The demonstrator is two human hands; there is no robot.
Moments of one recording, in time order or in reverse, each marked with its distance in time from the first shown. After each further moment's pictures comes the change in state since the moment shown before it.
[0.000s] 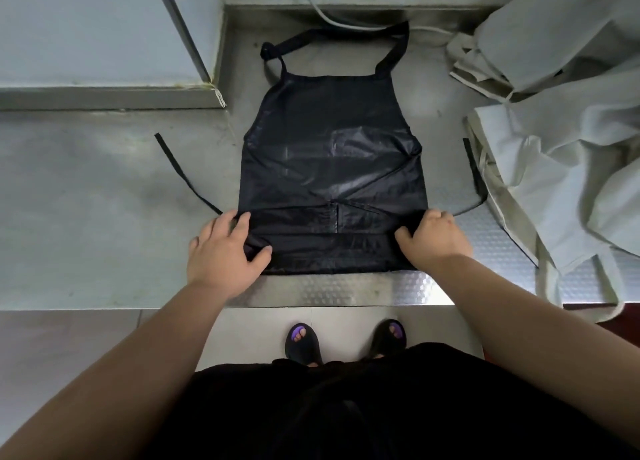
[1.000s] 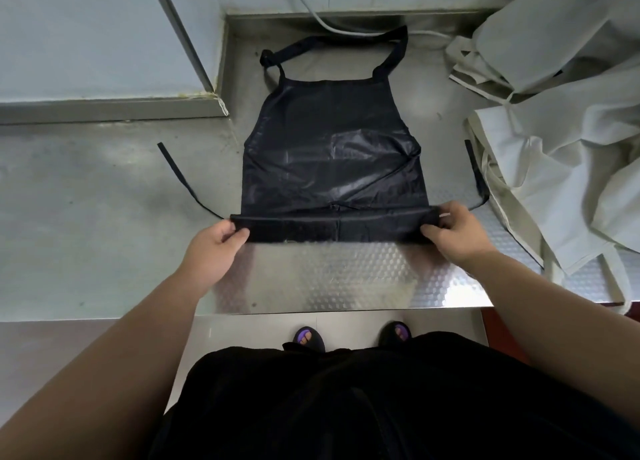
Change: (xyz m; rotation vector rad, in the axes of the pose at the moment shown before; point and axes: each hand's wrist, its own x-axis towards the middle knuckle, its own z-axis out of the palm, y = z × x) left_hand 0.018 -0.014 -0.016 -0.822 -0.057 -0.226; right_hand 0.010 0.026 -0.015 0.657 -0.089 0.003
